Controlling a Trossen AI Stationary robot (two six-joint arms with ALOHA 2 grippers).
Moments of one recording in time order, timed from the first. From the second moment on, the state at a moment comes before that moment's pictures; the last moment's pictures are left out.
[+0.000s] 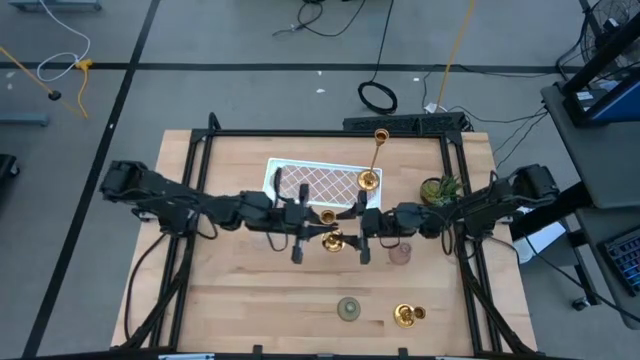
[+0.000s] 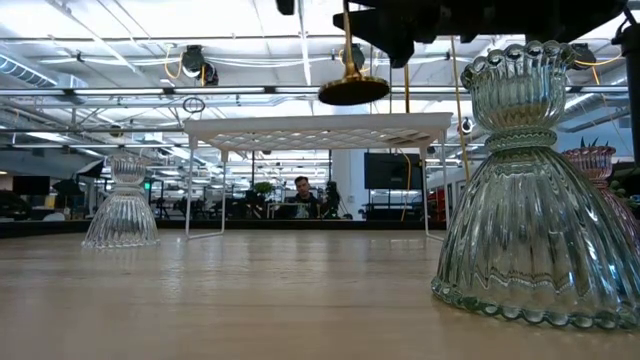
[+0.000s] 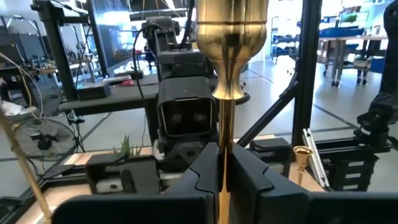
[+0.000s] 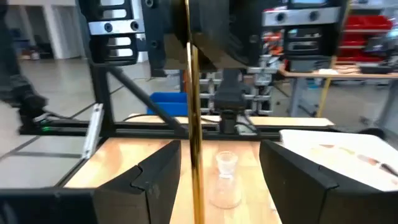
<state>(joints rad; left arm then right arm) -0.19 1.50 0.95 0.60 -0.08 0.08 0.20 1.46 0.66 0.83 0.14 0.02</state>
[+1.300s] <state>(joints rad) -0.18 1.43 0.99 0.36 -0.18 0.09 0.20 1.39 0.66 0.81 0.28 -0.05</state>
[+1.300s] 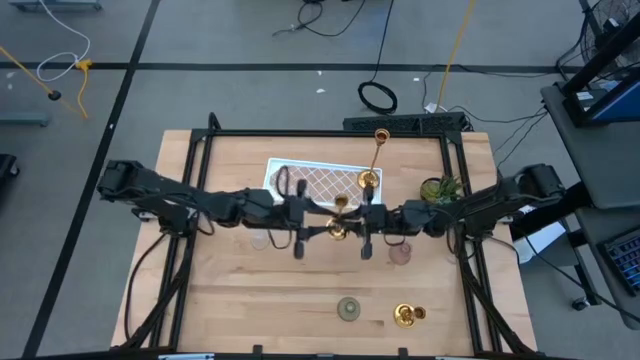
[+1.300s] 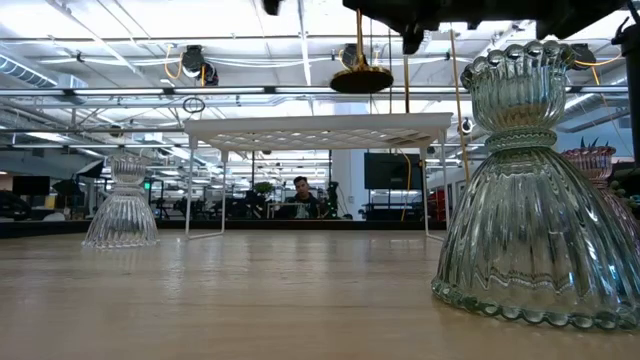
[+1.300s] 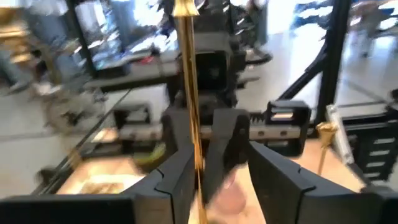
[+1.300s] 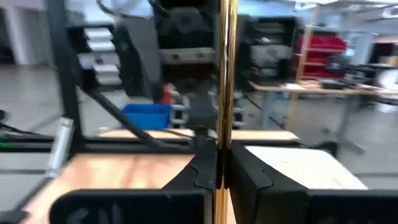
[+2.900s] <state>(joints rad) -0.20 0.93 0.99 -0.22 -0.52 0.15 -0.04 1.45 0.66 0.75 0.34 0.01</state>
